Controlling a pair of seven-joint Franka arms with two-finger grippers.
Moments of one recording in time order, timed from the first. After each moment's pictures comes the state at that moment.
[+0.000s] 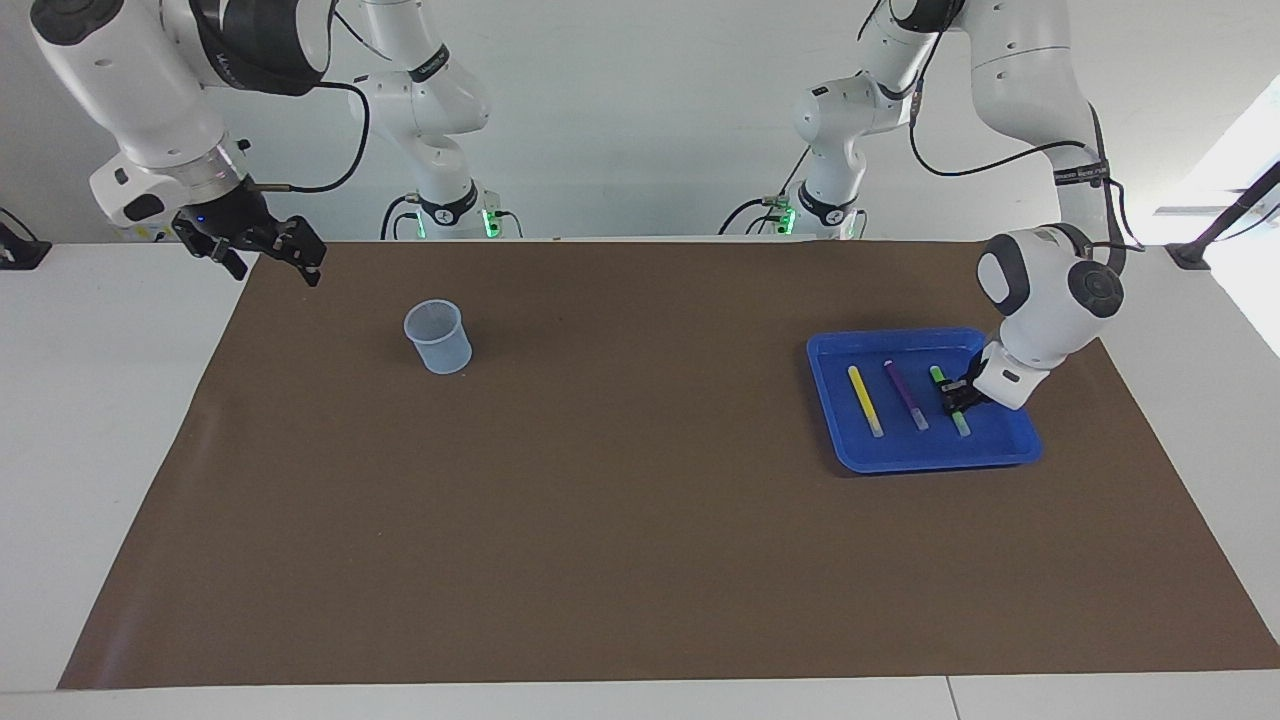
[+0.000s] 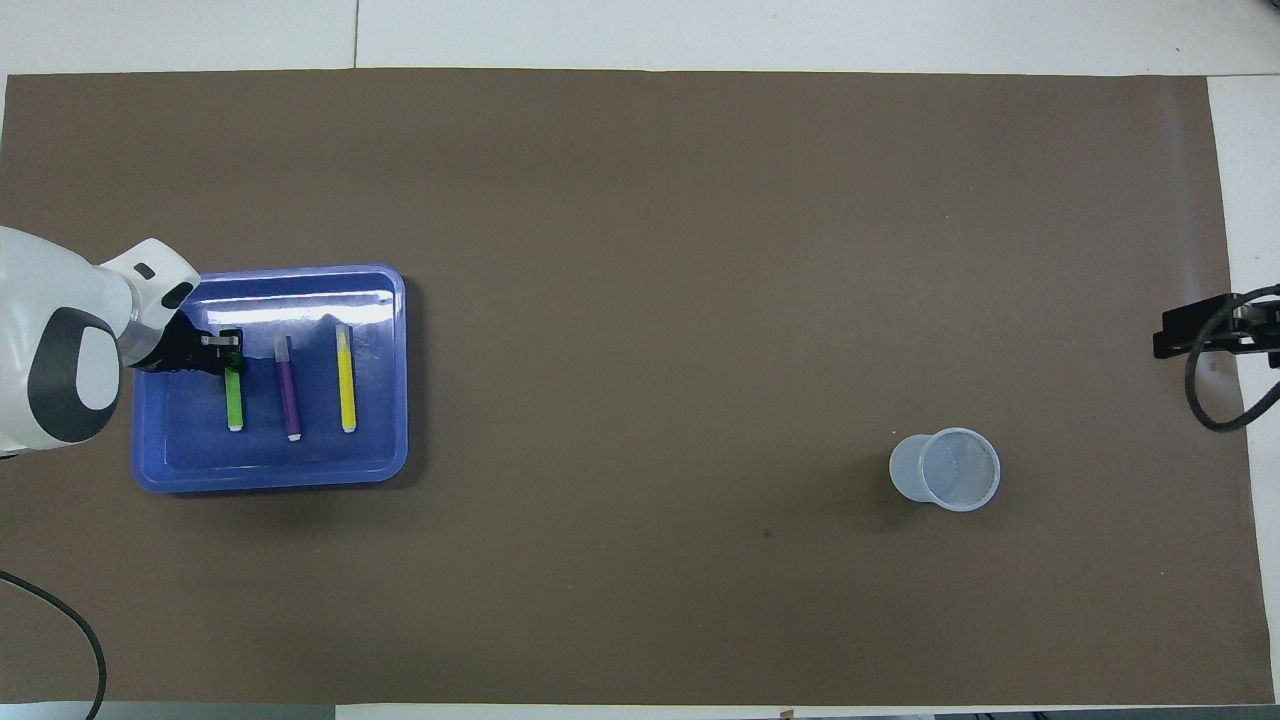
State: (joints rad) left arm 0.20 0.25 -0.12 -2.08 0.03 2.22 0.04; right arm 0.00 -0.08 -0.11 -1.75 -0.03 1.61 0.01
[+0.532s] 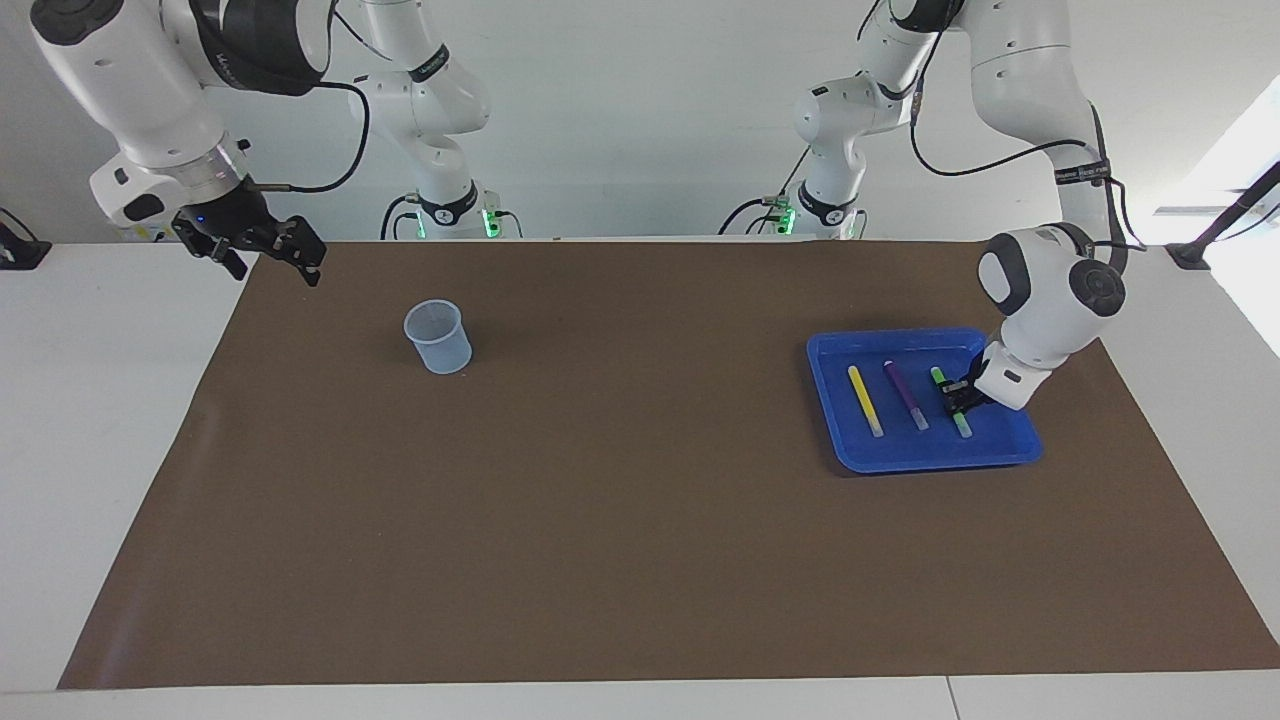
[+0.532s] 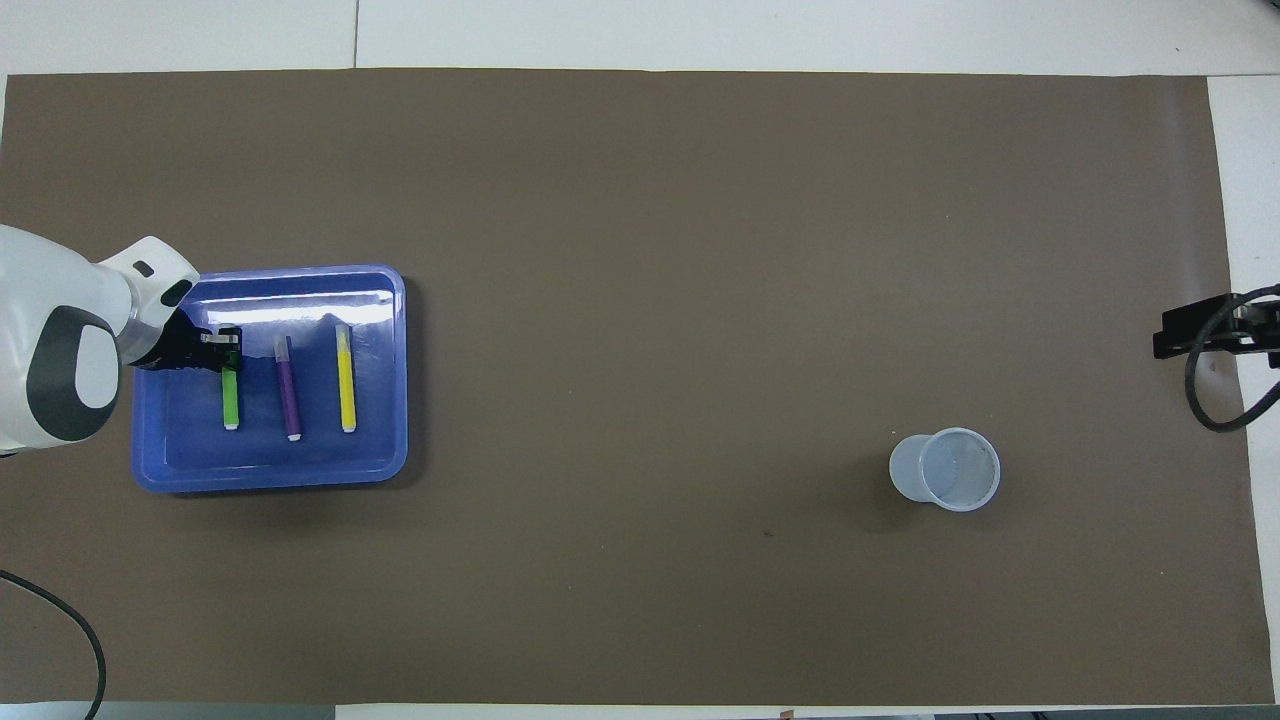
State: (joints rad) left arm 0.19 0.25 -0.12 -2.04 0.03 2.19 0.02; right arm 0.00 -0.08 -0.11 -1.75 -0.03 1.61 0.01
